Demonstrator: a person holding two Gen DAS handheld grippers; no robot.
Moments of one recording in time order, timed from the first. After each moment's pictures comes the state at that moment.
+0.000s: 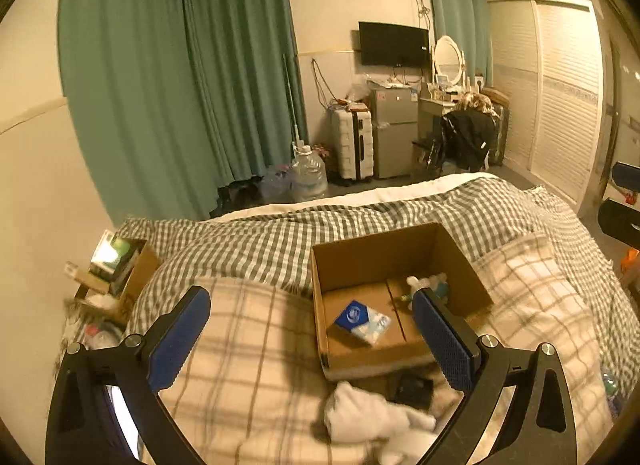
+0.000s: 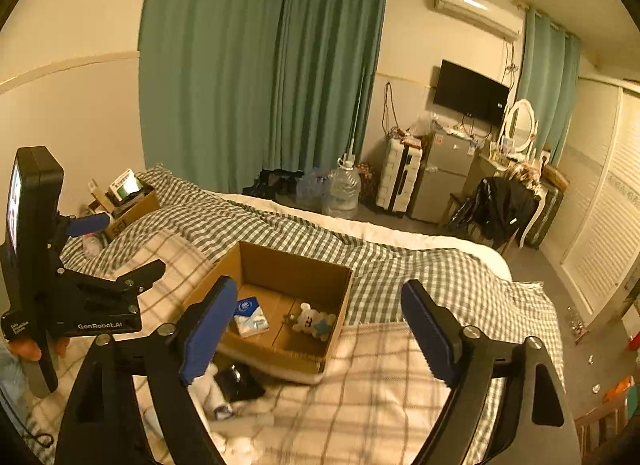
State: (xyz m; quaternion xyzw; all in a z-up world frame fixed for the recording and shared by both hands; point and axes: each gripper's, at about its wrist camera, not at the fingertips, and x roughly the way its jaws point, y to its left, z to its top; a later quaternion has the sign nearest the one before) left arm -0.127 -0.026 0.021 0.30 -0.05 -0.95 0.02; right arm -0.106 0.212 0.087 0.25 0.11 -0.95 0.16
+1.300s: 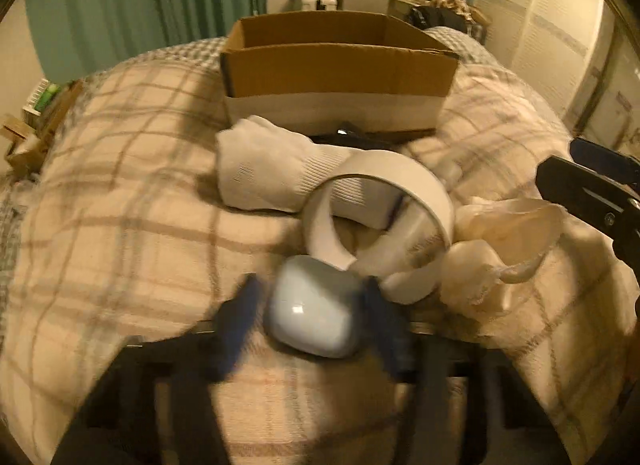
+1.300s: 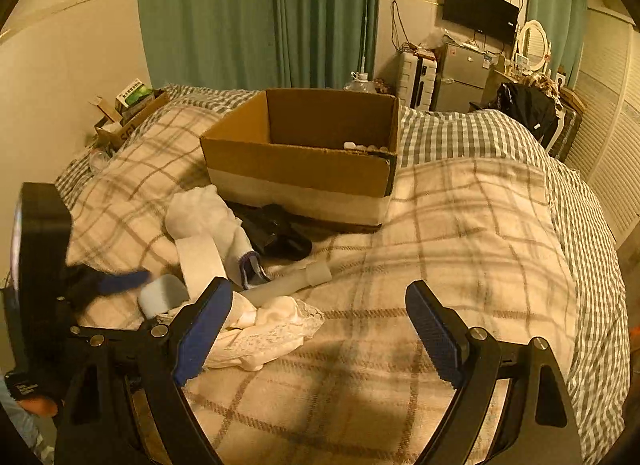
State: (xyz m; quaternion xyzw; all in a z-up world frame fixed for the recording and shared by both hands) left arm -0.057 0.002 -0.169 0.48 -0.01 -0.87 -0.05; right arm -0.055 0.205 -0.089 0.38 0.07 -0.91 0.17
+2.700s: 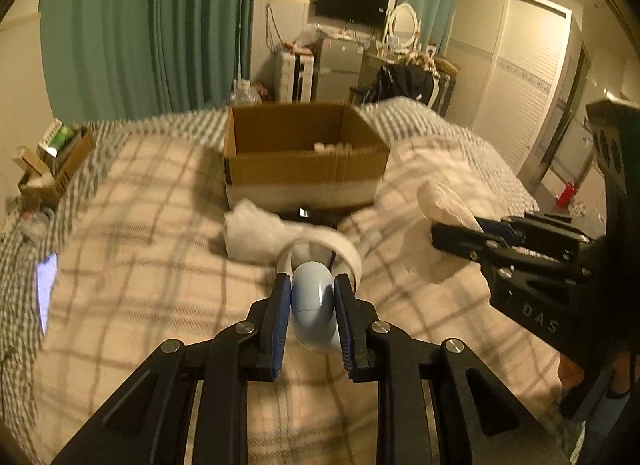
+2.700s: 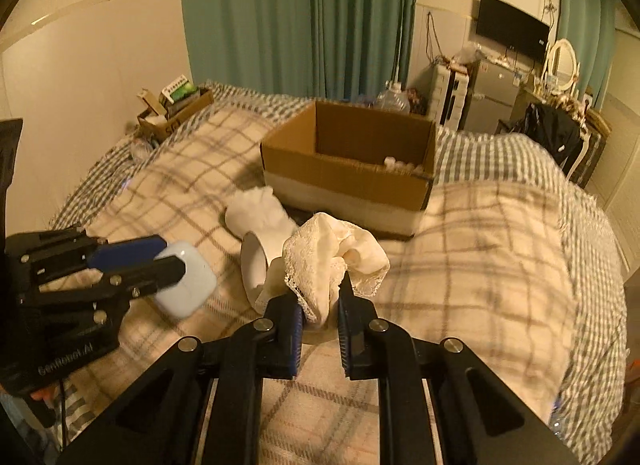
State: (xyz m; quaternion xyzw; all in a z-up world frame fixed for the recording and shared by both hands) left arm -0.005 0.000 -0.067 0.38 0.02 -0.92 -0.09; right arm -0.016 0.189 -0.053 0.37 0.10 -0.90 0.22
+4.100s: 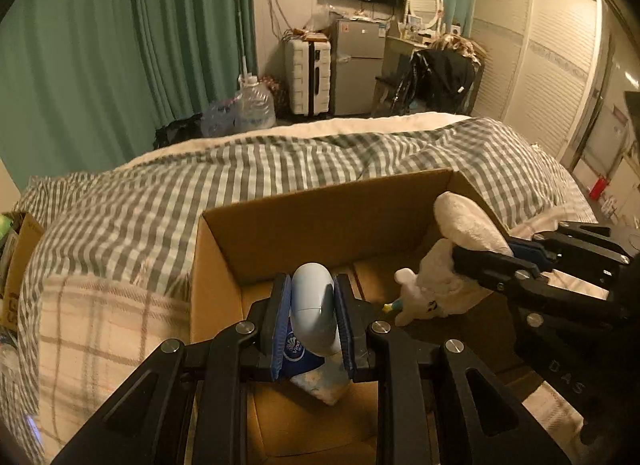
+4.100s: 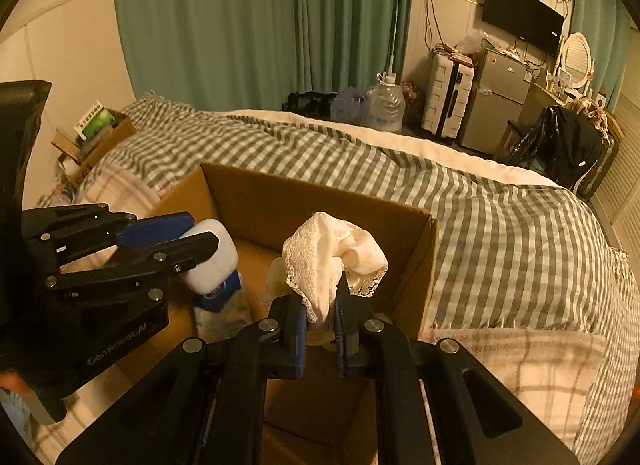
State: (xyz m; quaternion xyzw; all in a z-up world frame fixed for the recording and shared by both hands) left arm -0.305 0.006 -0.109 0.42 -0.02 -0.91 -0.07; right arm -0.305 0.167 -0.085 0.40 0.10 -0.89 0.21
